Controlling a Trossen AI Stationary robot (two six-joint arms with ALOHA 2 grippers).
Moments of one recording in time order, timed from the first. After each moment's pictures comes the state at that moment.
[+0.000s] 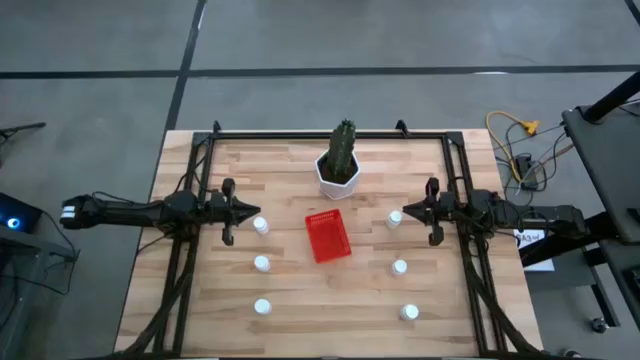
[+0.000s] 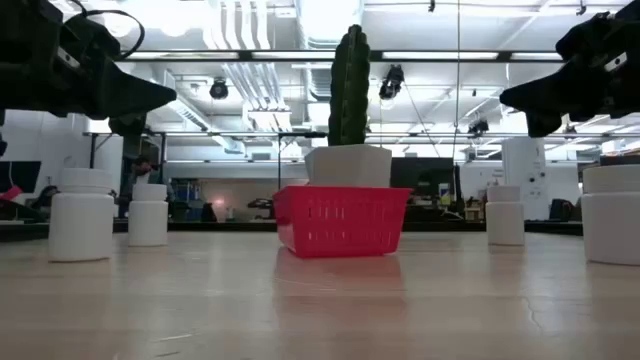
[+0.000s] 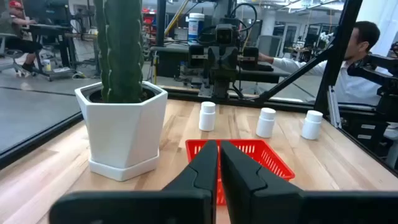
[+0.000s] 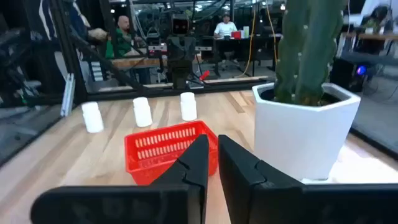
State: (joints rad) left arm 0.01 0.32 0.01 0.27 -0.08 -0.09; right arm -0.04 0.05 0.01 0.01 0.03 0.12
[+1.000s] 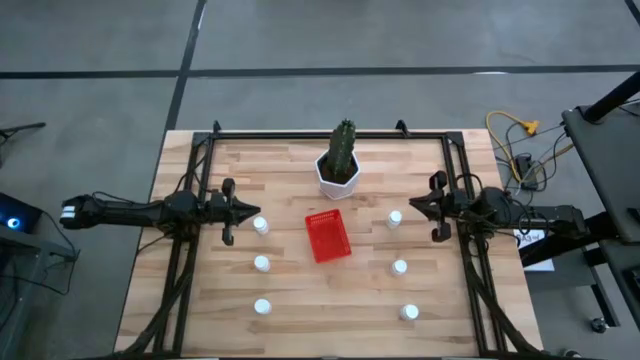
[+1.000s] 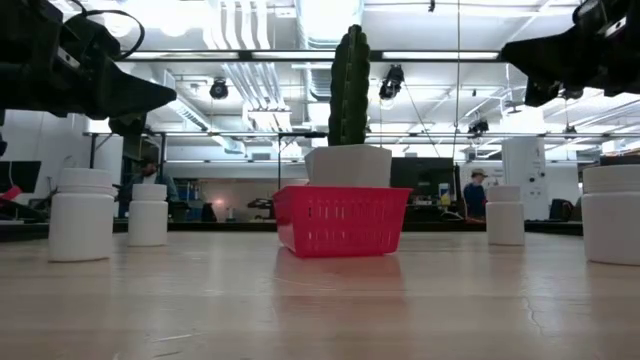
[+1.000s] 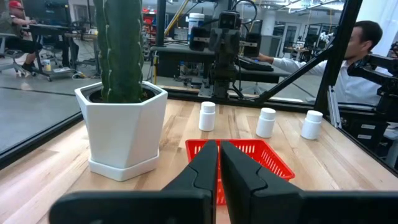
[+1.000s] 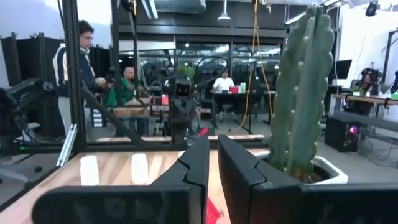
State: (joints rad) left arm 0.01 0.32 0.01 0.27 -0.08 -0.09; right arm -0.04 0.05 0.01 0.25 0.03 0.02
